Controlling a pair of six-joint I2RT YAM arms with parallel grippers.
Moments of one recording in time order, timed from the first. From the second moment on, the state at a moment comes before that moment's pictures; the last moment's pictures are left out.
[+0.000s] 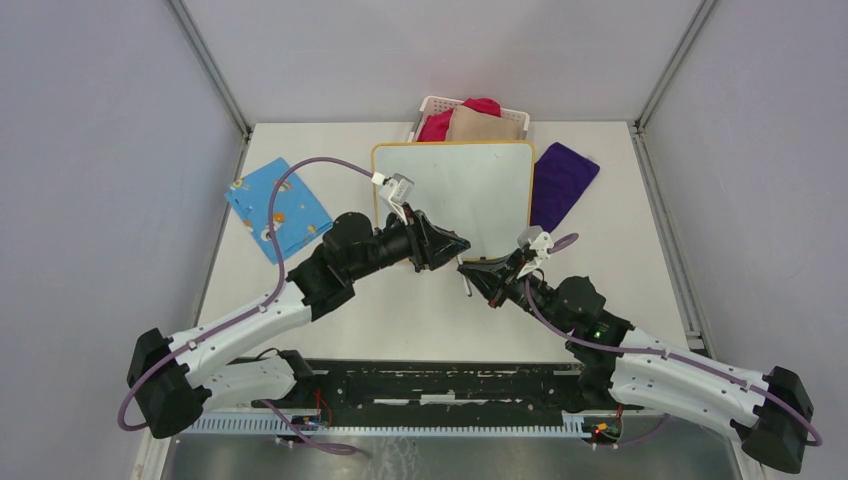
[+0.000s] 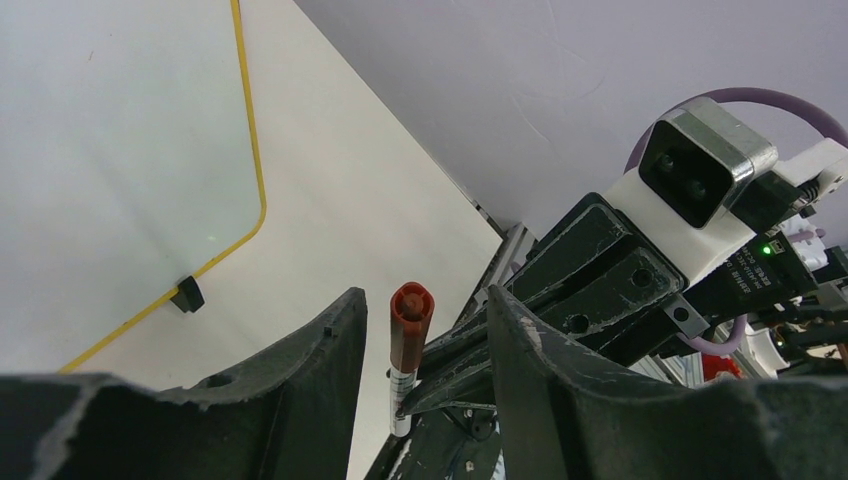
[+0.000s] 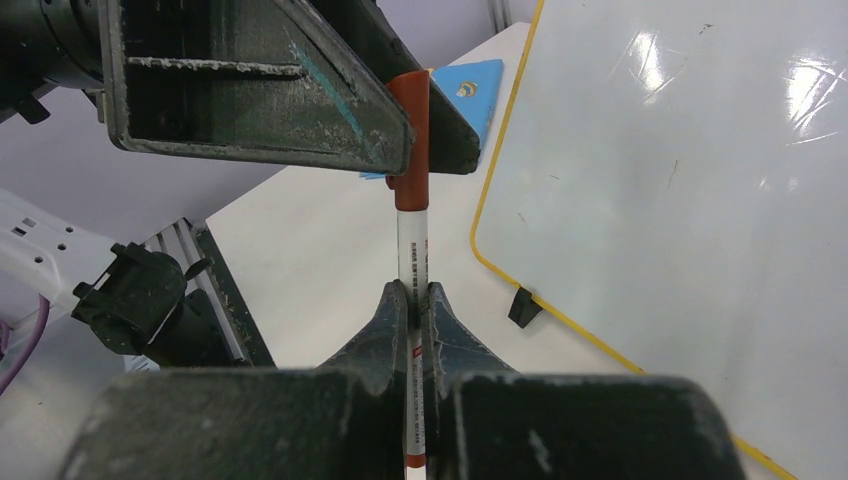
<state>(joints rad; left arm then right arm) -0.86 1.07 0.82 0.22 0.22 -0.64 1.00 0.71 0.39 0.43 0.09 0.28</state>
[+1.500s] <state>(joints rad) -0.87 0.85 0.75 0.22 0.41 -0.60 0.97 0.80 0.56 0.45 -0.36 0.39</state>
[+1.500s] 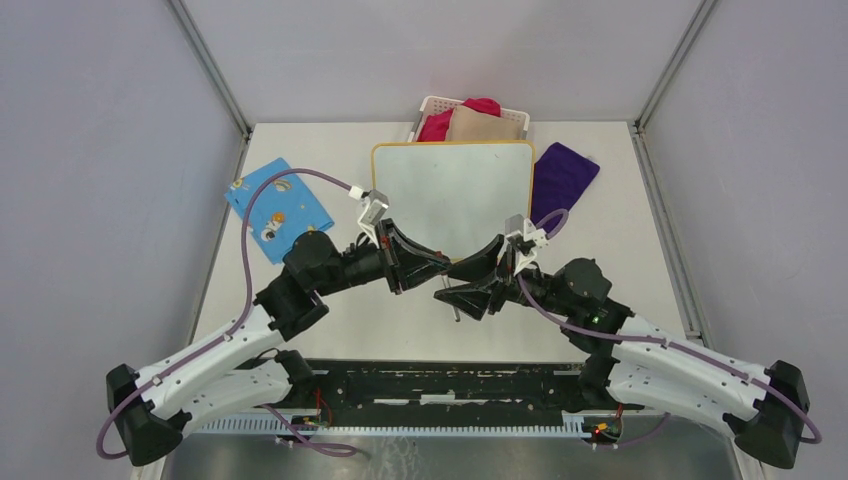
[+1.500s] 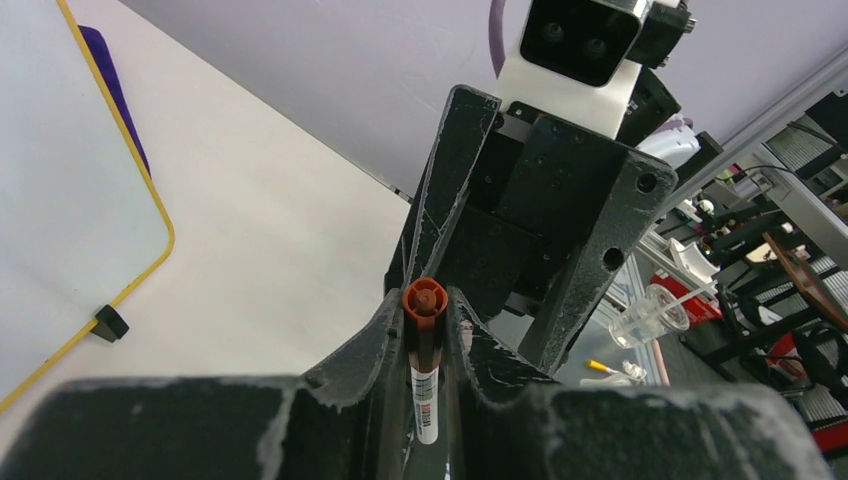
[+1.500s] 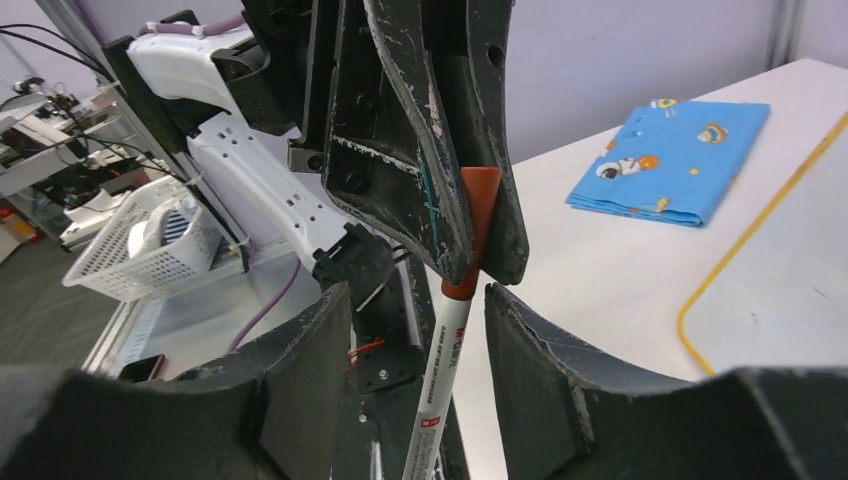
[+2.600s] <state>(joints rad) -0.88 0.78 0.74 0.19 0.41 -0.57 0.96 0.85 0.50 0.62 -0.43 0.51</state>
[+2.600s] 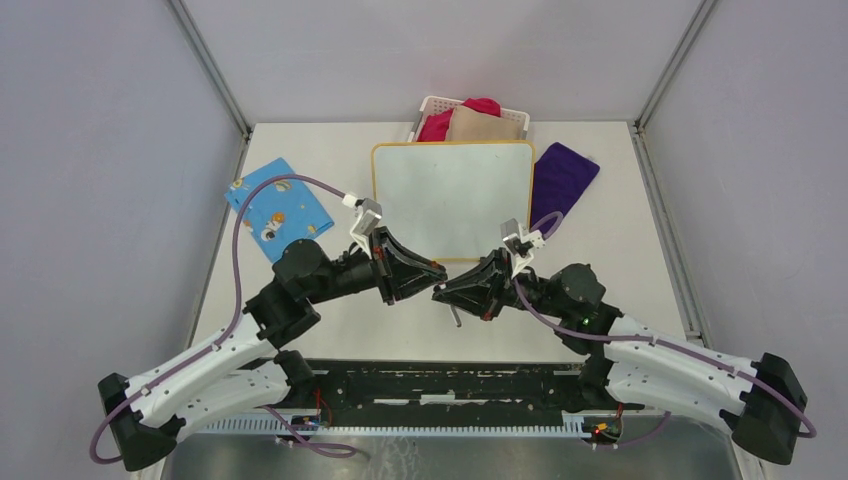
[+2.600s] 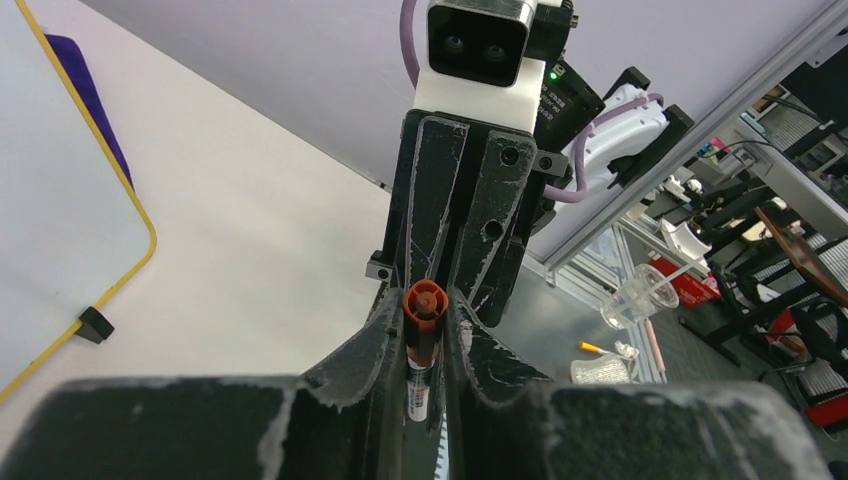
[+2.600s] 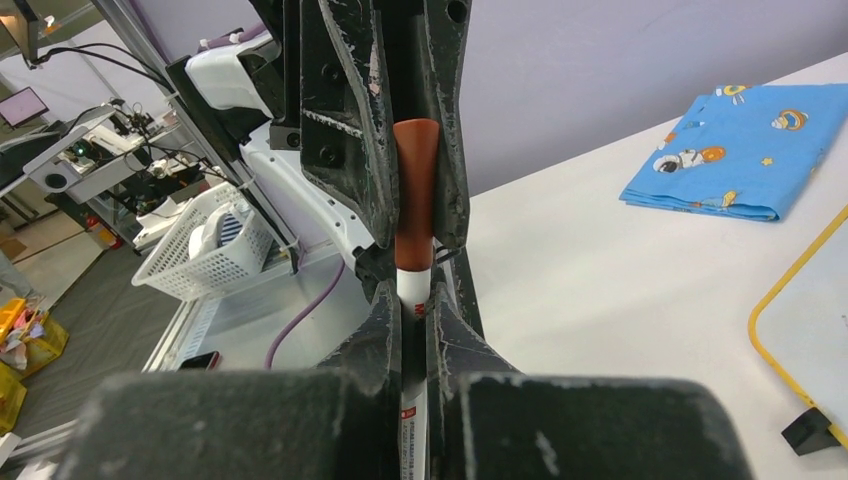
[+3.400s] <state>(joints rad) -0.87 0.73 0.79 0.07 0.09 -0.54 0.96 0.70 0.41 0.41 -0.27 0.43</state>
